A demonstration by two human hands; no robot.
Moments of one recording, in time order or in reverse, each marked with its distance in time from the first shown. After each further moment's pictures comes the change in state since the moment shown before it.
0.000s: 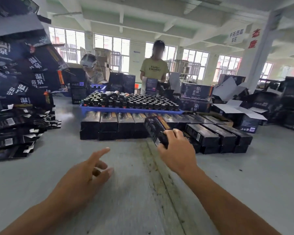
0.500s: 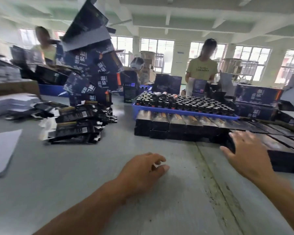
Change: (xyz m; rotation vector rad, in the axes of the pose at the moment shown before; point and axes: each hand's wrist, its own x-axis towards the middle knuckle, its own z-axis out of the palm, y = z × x) left_hand 0.004 -0.003 -0.009 0.131 -0.063 -0.038; right_hand 0.034 0.024 0.006 -0.216 -0.020 -0.092
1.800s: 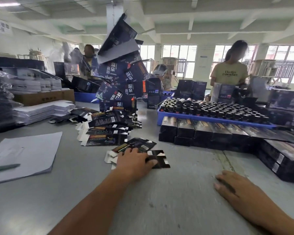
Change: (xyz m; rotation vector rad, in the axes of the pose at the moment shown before) left_hand 0.004 -0.064 -0.050 0.530 -0.095 -0.432; right_hand -0.072 -0.062 0.011 0.335 -0.374 -0.230
